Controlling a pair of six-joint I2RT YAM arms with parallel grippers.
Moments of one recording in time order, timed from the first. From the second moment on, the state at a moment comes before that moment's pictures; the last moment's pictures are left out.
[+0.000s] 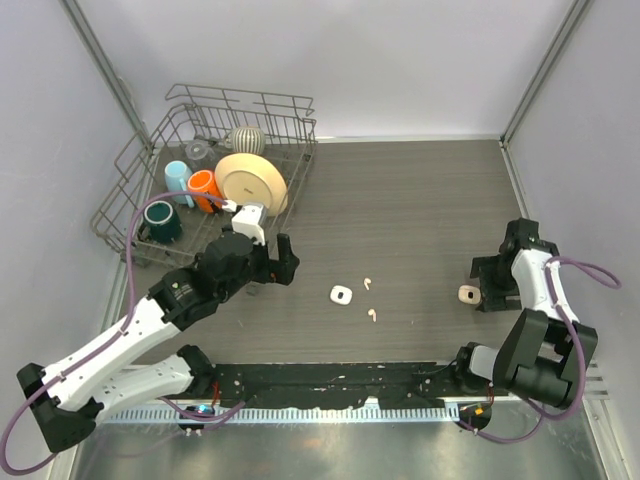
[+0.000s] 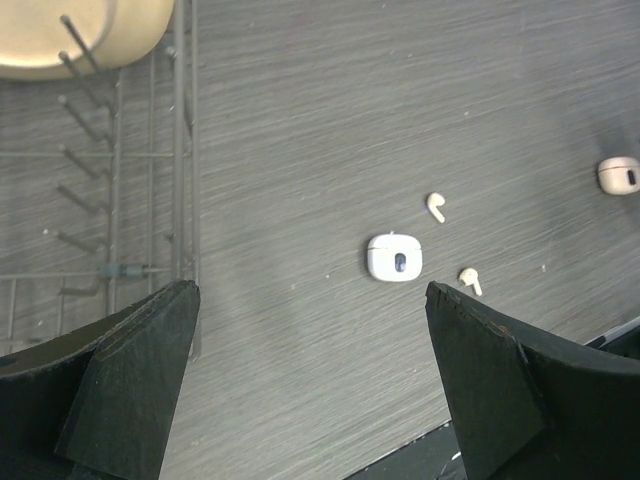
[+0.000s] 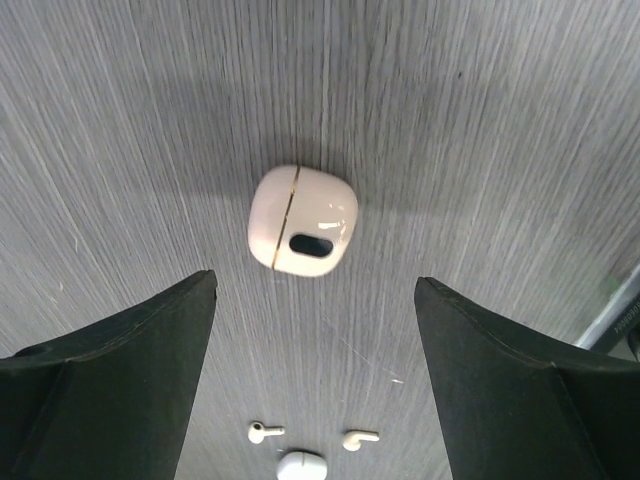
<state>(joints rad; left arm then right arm) -0.85 0.87 0.89 -0.51 -0.30 -0.46 -0.33 1.20 0.77 -0.96 0.11 1.20</state>
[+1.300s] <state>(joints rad) -0.85 0.89 0.95 -0.62 -0.35 -0.54 -0.43 1.44 0.75 -0.80 0.02 1.20</state>
